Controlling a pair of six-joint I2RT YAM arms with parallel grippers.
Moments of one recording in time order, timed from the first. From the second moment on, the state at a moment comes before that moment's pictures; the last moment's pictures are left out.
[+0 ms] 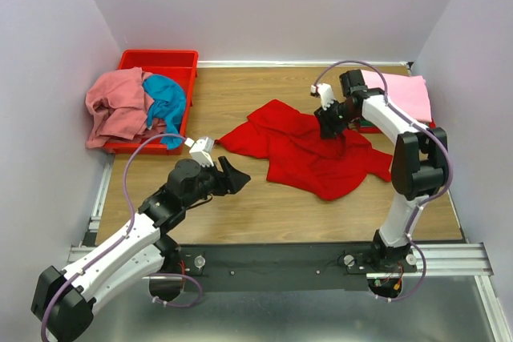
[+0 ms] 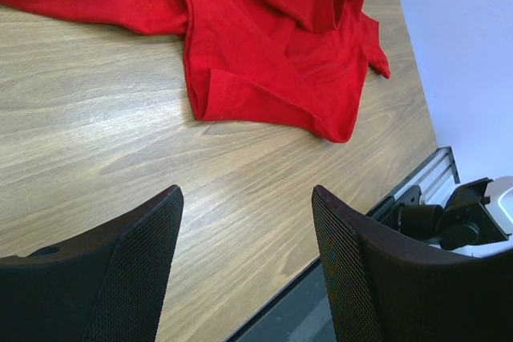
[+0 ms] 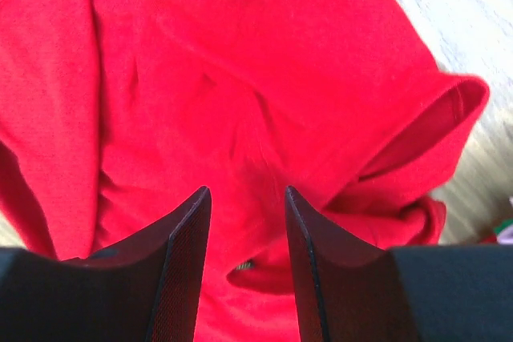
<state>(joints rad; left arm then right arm) -0.65 0.71 0.40 -0.05 0.11 -0.75 0.19 1.86 1.42 -0.70 -0.41 -0.55</state>
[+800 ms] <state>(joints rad) -0.65 0.71 0.39 -0.04 0.12 -0.77 0.22 1.99 1.50 -0.70 -0.30 -0.55</state>
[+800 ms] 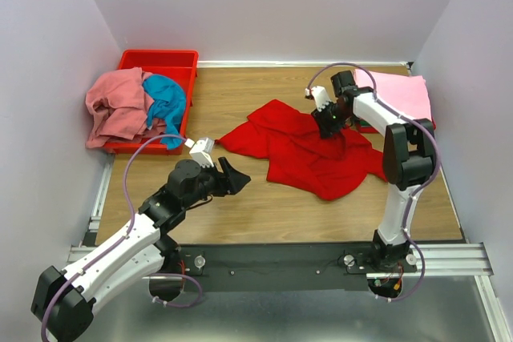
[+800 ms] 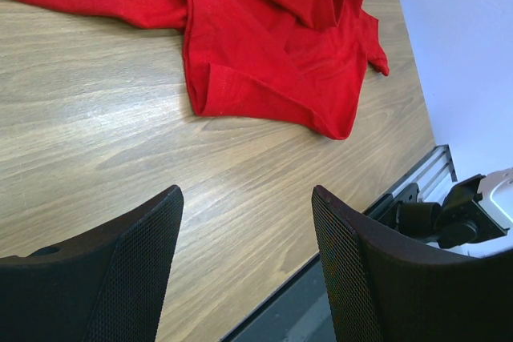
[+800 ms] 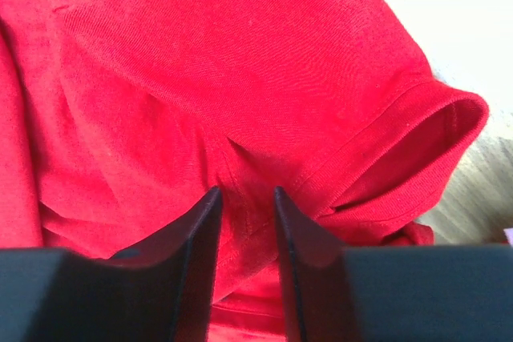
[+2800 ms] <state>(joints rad) -0.69 1.53 1.00 0.22 0.14 -0.05 0.22 1.57 1.68 -0.70 -0.36 -0.41</state>
